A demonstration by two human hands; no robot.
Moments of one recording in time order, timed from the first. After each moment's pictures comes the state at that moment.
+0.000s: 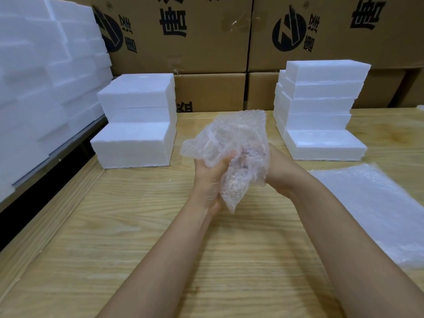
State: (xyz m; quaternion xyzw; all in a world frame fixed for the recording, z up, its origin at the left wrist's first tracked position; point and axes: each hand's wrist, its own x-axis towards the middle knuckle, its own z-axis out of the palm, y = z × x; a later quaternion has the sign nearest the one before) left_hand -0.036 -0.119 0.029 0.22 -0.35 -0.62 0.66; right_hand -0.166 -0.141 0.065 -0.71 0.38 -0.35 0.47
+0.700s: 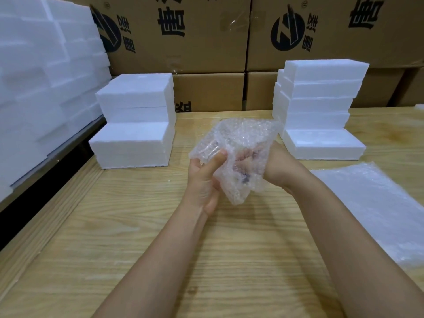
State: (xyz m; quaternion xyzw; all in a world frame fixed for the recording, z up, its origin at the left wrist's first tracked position) left_hand -0.030 -0.116 0.031 0.27 -0.33 -0.62 0.66; right_hand -0.173 -0.156 0.058 -0.73 0.51 -0.30 0.34
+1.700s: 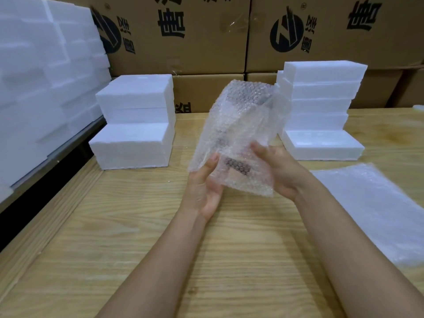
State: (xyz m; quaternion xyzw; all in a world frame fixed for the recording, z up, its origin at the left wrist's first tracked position) left_hand -0.026 -0.123 0.017 0.16 -0.28 -0.68 0.66; right_hand -0.181 -0.152 0.047 -0.49 0.37 -0.46 0.64
